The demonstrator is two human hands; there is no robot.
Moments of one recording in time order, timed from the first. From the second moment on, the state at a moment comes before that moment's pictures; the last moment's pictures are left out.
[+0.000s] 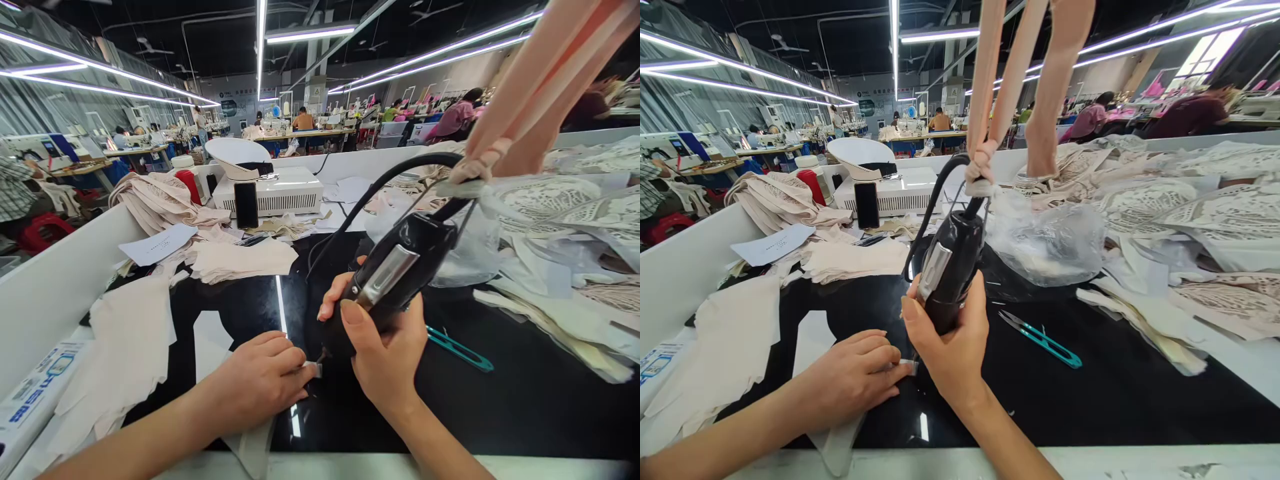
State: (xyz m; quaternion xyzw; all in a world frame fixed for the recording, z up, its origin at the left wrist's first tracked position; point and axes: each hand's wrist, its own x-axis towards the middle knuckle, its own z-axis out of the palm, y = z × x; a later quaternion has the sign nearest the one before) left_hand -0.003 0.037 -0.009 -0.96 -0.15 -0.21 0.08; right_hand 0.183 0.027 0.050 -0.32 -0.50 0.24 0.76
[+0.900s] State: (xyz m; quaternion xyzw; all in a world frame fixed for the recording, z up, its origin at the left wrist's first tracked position) left_hand -0.005 0.033 -0.011 -0.97 -0.17 -0.18 0.06; right_hand 0.184 0.026 0.051 -0.31 -0.49 0.26 0.77
